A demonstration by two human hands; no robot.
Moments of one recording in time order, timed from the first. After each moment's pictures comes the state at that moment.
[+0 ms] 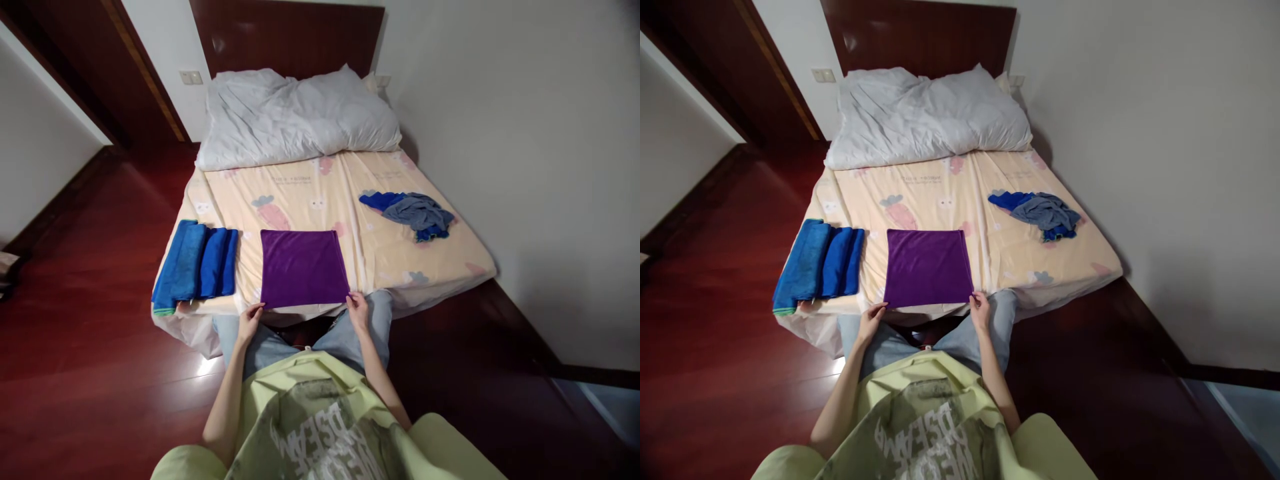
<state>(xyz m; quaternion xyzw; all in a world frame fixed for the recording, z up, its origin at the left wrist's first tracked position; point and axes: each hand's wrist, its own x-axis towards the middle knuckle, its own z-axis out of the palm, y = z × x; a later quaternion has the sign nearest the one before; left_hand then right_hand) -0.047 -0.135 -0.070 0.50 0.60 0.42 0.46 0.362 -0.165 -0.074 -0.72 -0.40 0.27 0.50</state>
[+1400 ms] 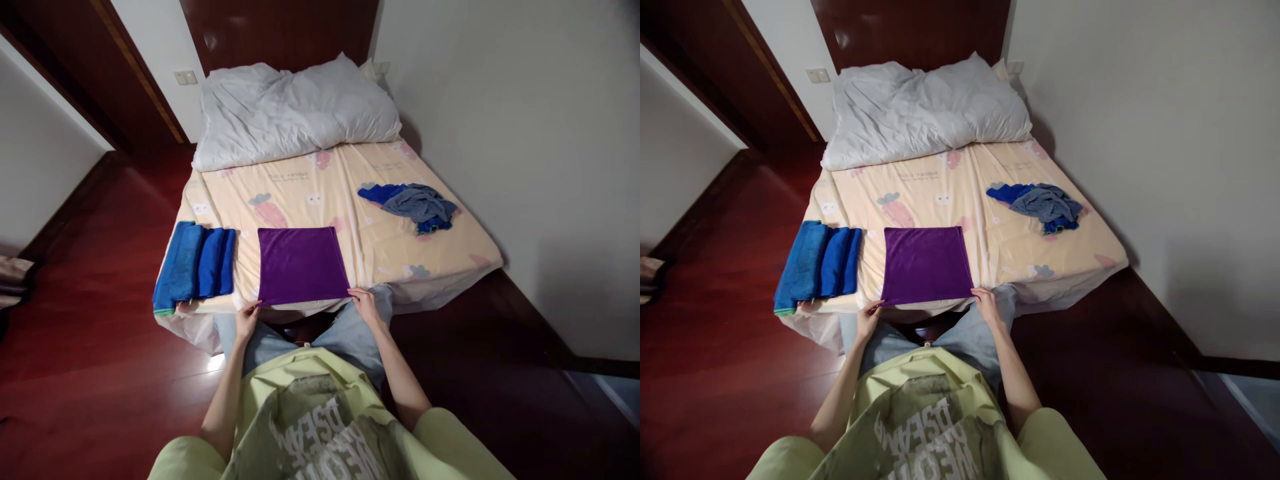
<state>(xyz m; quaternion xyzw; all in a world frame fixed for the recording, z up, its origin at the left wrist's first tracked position) -0.048 -0.135 -0.060 0.53 0.61 0.45 0.39 0.402 -0.160 -0.028 -0.67 -0.61 0.26 0.34</state>
